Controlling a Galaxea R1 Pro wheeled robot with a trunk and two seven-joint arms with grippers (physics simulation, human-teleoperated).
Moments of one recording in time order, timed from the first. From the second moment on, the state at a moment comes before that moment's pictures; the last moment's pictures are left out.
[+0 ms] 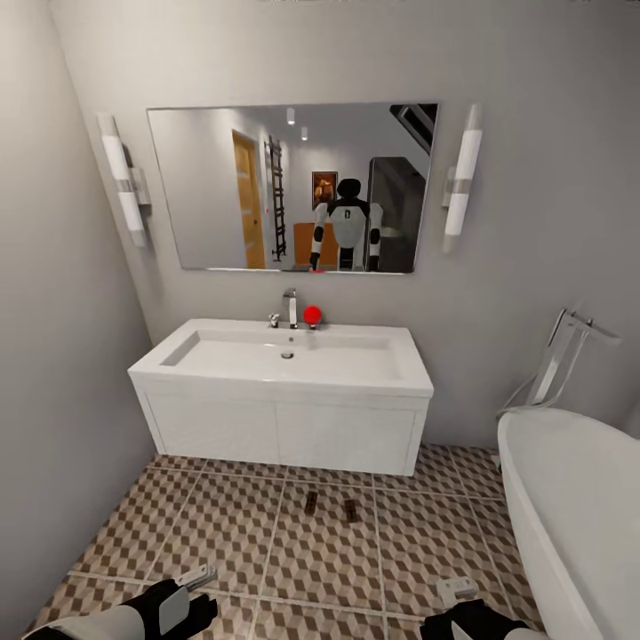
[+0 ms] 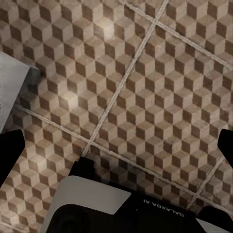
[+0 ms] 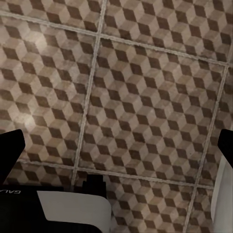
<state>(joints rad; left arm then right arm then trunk) -0.66 0.03 -0.37 0.05 0.77 0.26 0.15 -0.59 -0.03 0.14 0.00 -0.01 0.20 -0.01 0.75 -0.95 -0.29</state>
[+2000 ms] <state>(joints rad) -0.65 0.02 -0.37 0.05 0.77 0.26 0.15 -0.59 -0.03 0.14 -0.01 -0.01 0.26 -0.01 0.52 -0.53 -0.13</state>
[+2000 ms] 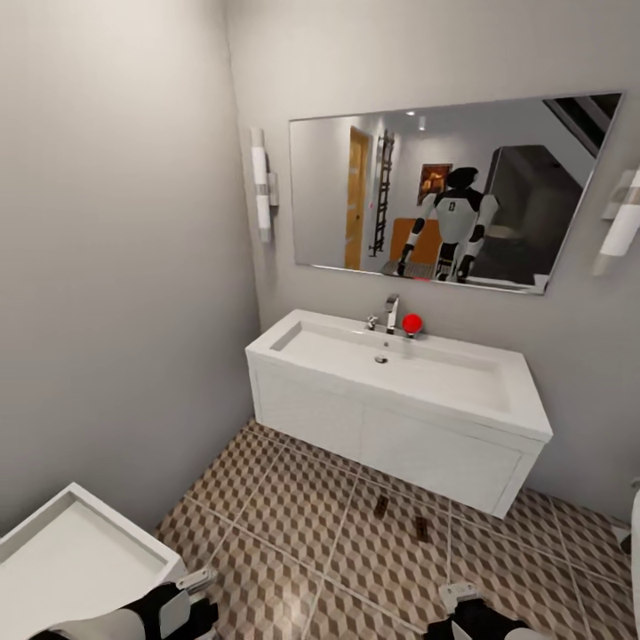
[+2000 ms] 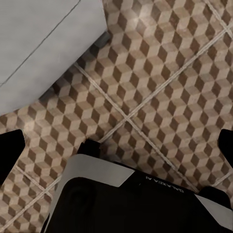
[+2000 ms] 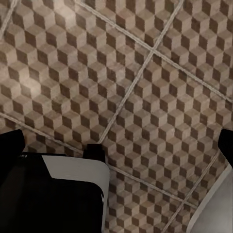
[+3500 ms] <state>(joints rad) -0.64 0.02 -0.37 0.05 0.77 0.25 0.15 -0.59 -0.03 0.14 -0.01 -0.01 0.26 -0.01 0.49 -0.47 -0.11</state>
